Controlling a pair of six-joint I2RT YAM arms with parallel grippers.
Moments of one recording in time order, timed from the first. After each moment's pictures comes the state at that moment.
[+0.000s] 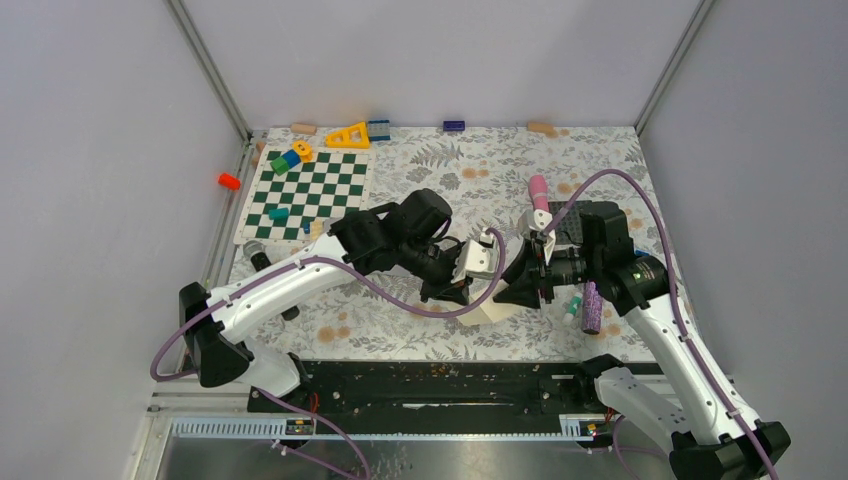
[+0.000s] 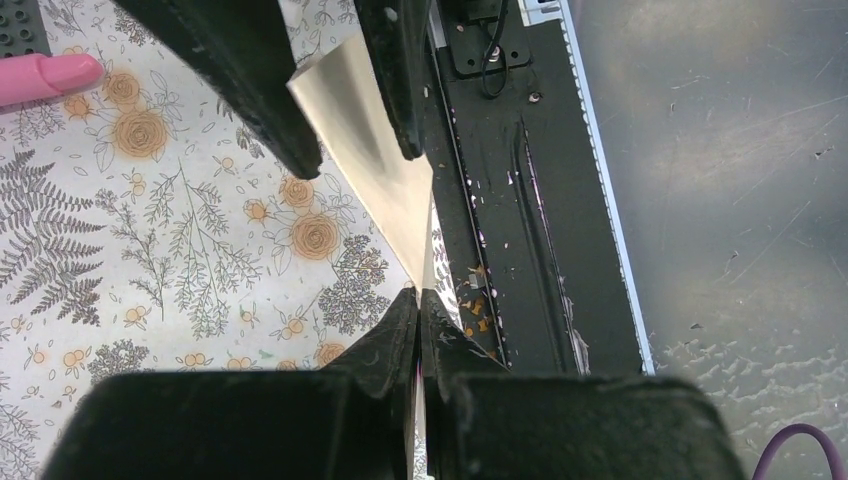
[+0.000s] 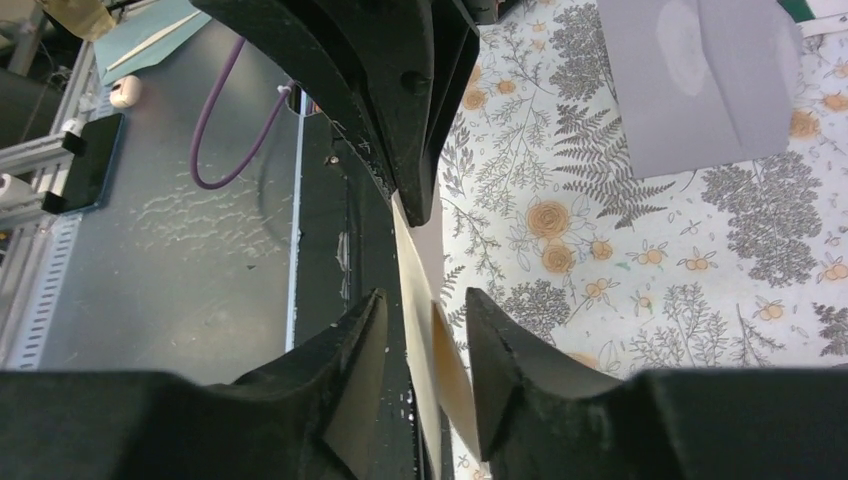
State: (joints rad) left arm -1.00 1.45 1.45 -0.84 0.66 0.50; right arm 0.35 0.87 0.93 -0.73 -1.13 -0.37
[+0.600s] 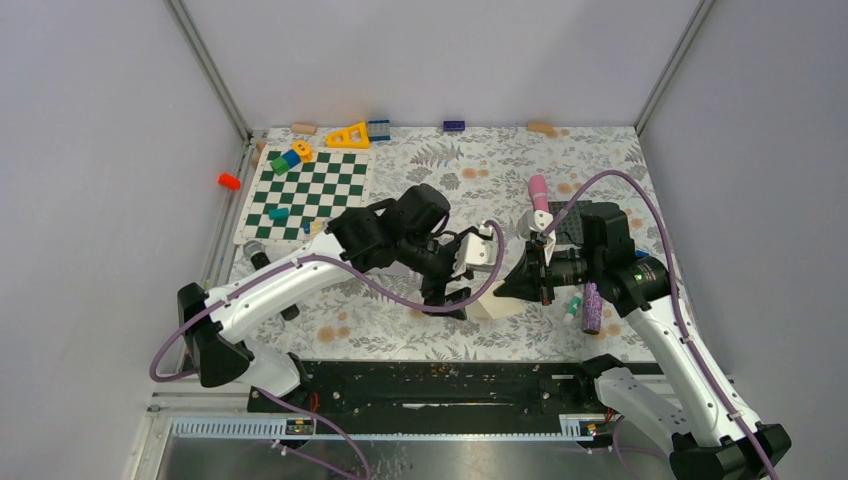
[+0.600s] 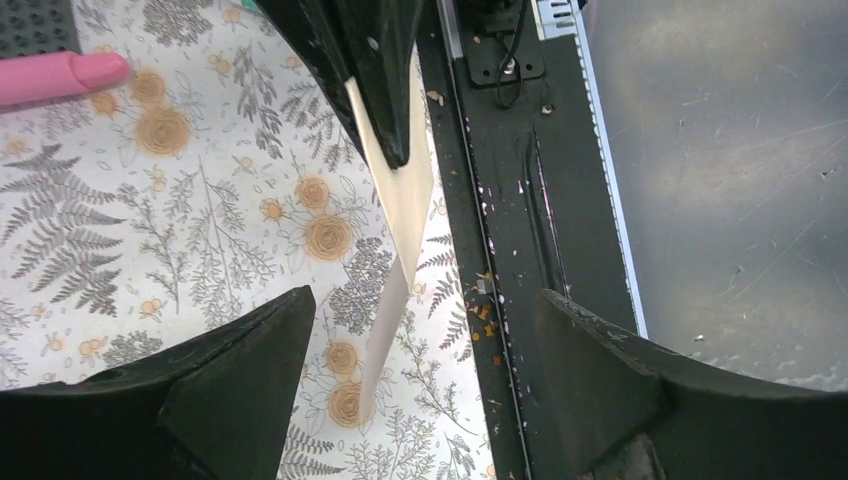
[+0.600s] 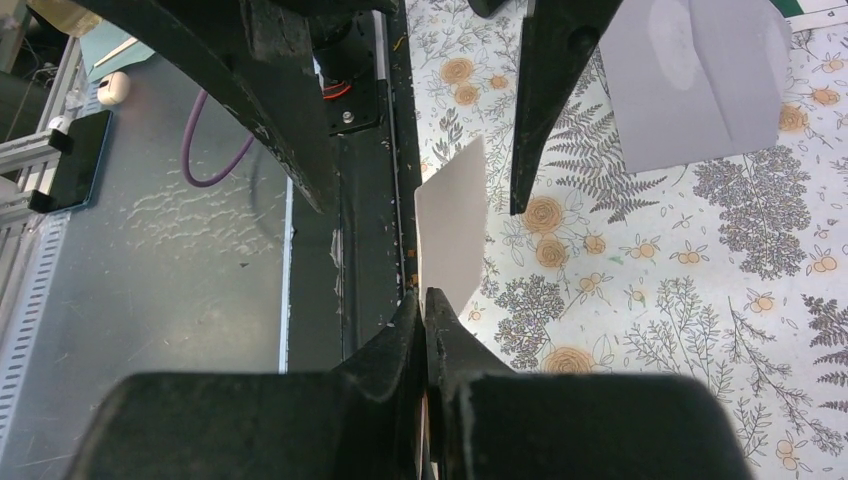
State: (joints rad) left arm -0.99 1.45 1.46 -0.83 0.65 0.48; right arm 0.35 0.87 0.93 -0.75 -1.11 -0.38
